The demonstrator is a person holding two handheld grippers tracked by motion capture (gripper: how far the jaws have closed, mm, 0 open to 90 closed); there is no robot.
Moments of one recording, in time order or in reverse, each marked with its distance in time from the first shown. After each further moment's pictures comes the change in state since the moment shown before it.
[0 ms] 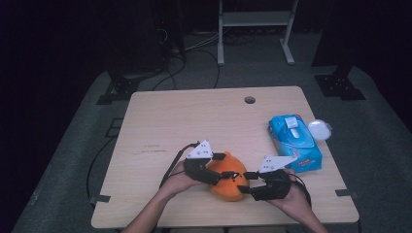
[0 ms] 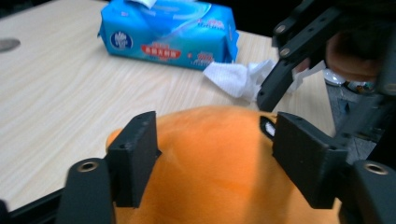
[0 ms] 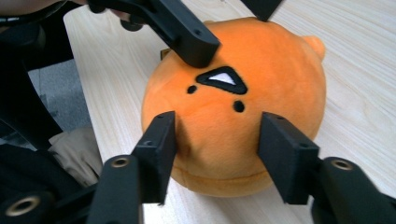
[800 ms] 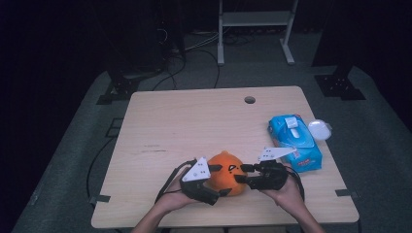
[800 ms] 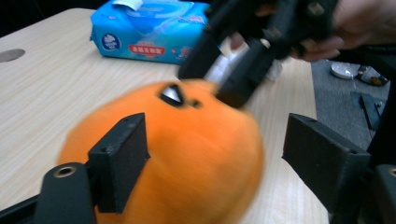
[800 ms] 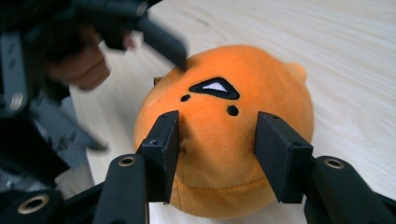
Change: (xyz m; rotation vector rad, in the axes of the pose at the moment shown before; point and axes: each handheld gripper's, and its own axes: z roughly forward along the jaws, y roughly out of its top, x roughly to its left) left arm -0.040 -0.016 -0.017 -0.040 0.051 0.076; right arm -0.016 0.011 0.008 -0.066 0.016 0.123
